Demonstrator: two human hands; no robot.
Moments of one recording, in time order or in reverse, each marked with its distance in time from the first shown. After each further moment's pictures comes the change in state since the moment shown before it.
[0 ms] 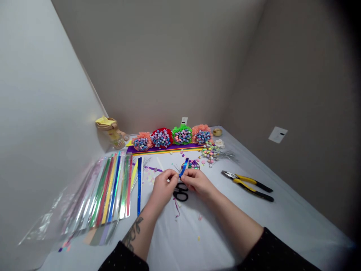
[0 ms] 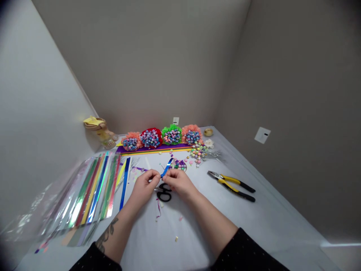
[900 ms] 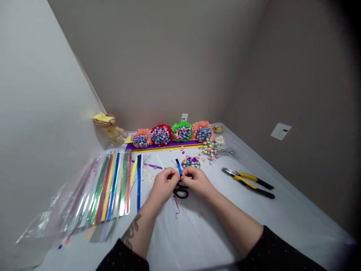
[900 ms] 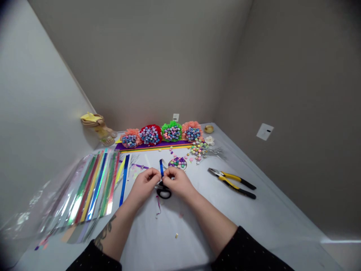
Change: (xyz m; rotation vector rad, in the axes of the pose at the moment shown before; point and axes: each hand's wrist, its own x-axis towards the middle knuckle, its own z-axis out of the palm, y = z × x) left_hand 0.001 -0.004 0.003 -0.133 -0.051 -0.109; right_hand -0.001 0.003 0.002 -0.436 0.098 -0.212
